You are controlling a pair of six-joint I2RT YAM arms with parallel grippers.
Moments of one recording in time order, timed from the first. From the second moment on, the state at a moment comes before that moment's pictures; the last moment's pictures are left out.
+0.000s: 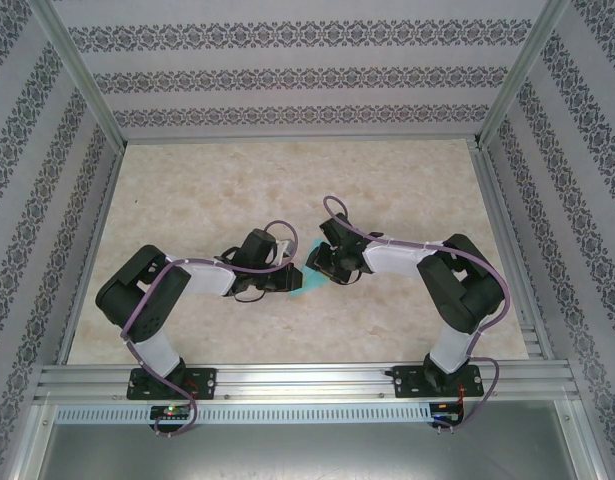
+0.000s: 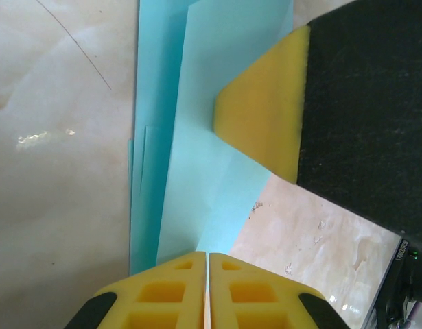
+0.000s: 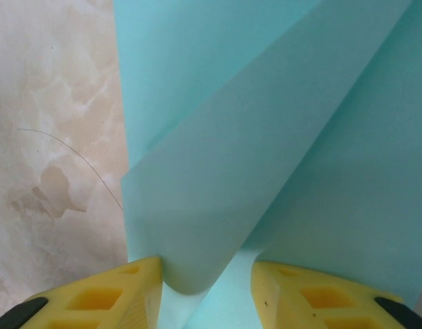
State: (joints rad) left arm -0.64 1.71 0.68 0.18 0.53 -0.68; right arm 0.65 1.77 0.92 -0.25 -0.20 1.05
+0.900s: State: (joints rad) left arm -0.64 1.67 0.71 0.17 0.47 -0.69; right arm 0.66 1.82 1.00 -0.35 -0.20 1.03
